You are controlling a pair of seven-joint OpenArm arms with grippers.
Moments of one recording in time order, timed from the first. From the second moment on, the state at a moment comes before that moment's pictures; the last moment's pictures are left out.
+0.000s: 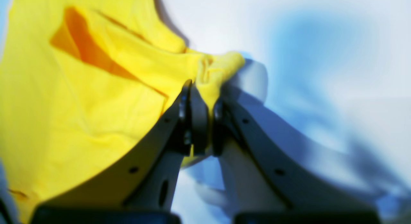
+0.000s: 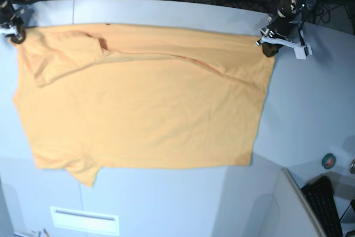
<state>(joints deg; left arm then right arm) 21.7 -6.2 -26.2 74.3 -33.2 -15.1 22.1 -6.3 5.4 72.6 56.7 18.1 41.8 -43.4</state>
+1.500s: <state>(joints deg) 25.6 -5.6 -41.0 87.5 -32.1 -13.6 23.5 -11.3 -1.7 68.9 88.1 12.9 40.3 -54.6</state>
